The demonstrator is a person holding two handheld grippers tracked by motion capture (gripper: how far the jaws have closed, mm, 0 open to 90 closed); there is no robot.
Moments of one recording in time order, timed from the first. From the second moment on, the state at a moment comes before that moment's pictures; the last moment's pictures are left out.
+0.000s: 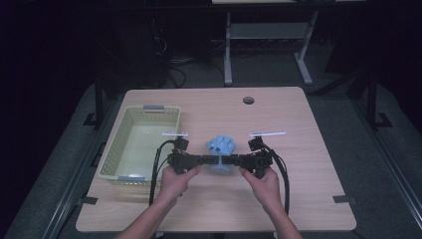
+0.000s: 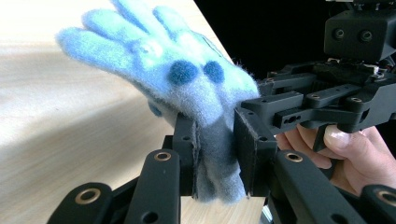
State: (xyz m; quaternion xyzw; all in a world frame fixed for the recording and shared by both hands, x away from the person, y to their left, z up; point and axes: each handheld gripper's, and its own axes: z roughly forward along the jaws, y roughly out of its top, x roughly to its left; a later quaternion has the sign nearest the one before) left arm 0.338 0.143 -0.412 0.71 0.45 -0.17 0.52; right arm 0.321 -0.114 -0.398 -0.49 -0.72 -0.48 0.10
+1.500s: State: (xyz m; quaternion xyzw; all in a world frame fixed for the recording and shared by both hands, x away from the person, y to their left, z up) left arm 0.356 0.226 -0.363 0.69 0.45 -0.15 0.55; right arm 0.361 -0.040 -0.346 -0.43 -0.75 -0.50 0.10
